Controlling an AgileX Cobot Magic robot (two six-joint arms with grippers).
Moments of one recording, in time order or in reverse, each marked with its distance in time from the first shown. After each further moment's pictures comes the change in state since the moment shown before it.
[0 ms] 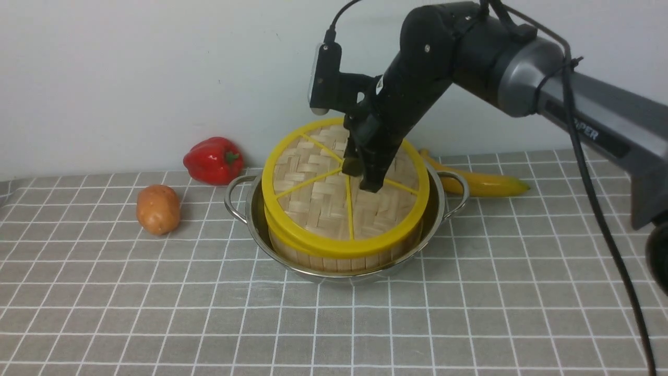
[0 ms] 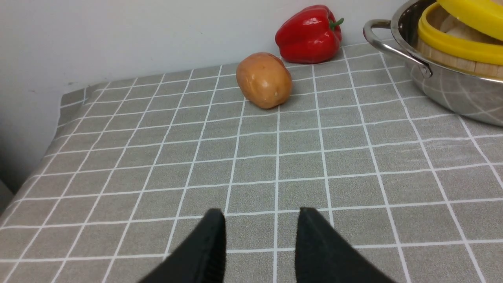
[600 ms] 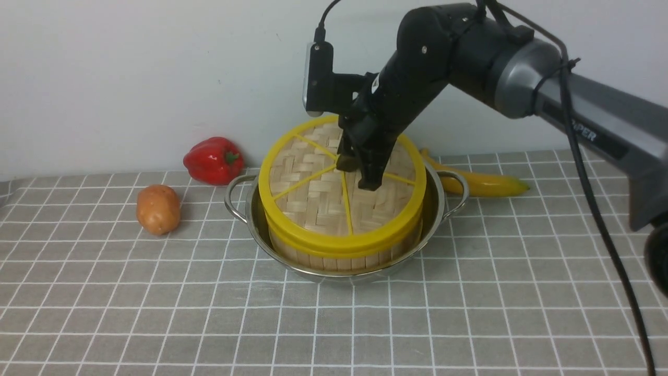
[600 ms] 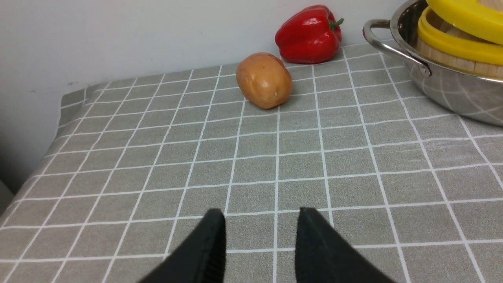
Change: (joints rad) right arm 0.006 0.000 0.000 0.007 -0.041 -0.080; left arm 0.000 0.000 0.000 0.000 0.000 0.000
